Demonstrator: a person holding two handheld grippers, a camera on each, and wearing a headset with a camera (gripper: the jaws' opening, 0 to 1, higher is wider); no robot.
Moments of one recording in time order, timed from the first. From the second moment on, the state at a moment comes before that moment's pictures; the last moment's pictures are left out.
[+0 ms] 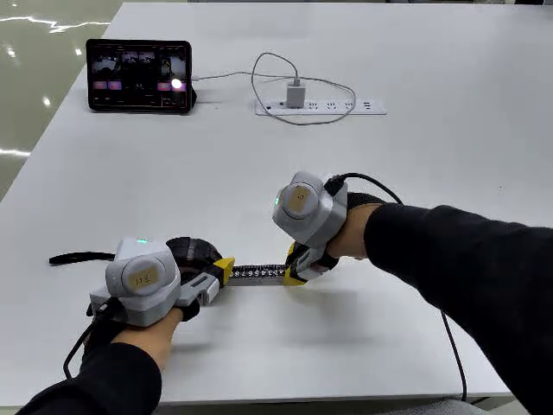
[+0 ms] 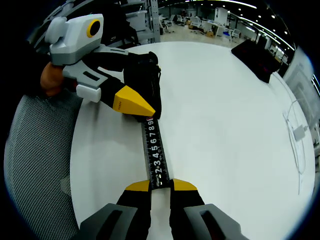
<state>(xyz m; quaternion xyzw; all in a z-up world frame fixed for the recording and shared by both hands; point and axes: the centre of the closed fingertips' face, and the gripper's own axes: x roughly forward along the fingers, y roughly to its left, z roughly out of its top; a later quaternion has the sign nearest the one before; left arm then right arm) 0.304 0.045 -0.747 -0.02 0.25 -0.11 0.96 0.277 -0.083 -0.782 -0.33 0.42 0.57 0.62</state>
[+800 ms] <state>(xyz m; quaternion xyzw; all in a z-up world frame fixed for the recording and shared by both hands) 0.304 0.046 -0.747 -0.03 0.25 -0.11 0.96 0.279 -0.070 -0.782 -0.32 0.41 0.59 0.63</state>
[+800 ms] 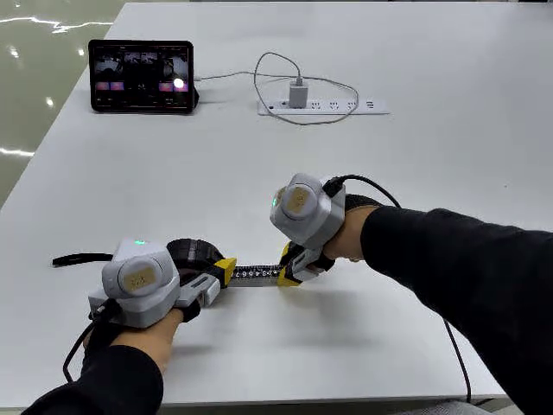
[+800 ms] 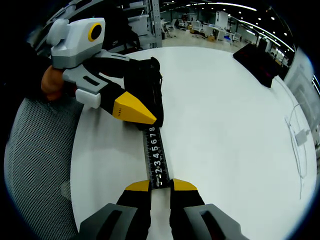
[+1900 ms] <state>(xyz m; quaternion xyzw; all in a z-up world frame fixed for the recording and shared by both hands) 0.303 0.047 -0.747 -0.04 0.25 -0.11 0.96 0.278 -0.054 -0.780 -0.31 0.39 0.59 0.63</state>
